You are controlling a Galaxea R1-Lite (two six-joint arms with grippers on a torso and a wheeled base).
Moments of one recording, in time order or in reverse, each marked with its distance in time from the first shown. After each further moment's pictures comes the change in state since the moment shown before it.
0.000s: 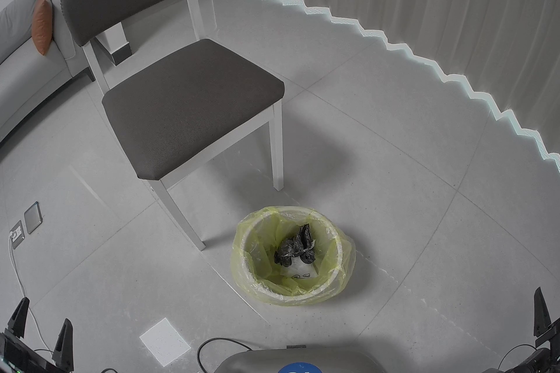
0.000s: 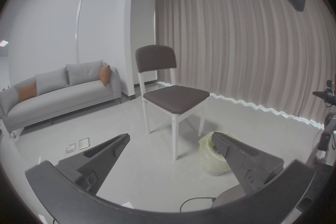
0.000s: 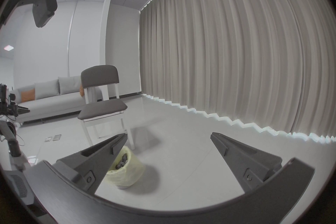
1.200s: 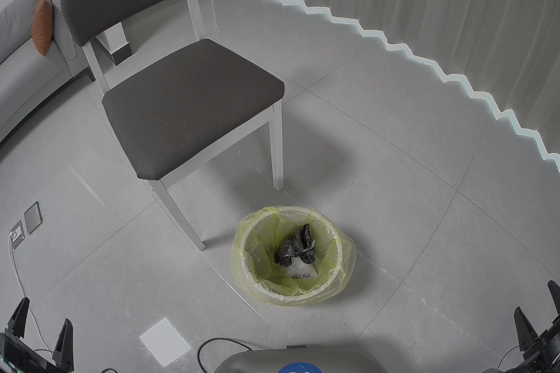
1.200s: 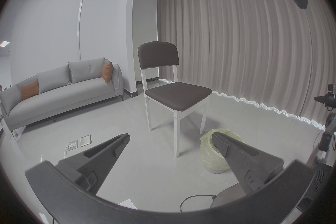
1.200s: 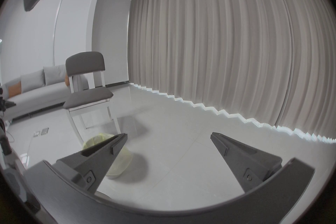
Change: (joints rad) left arm 0.000 0.001 0.000 0.000 -0.001 0.002; right arm 0.043 0.053 0.000 0.080 0.127 0.059
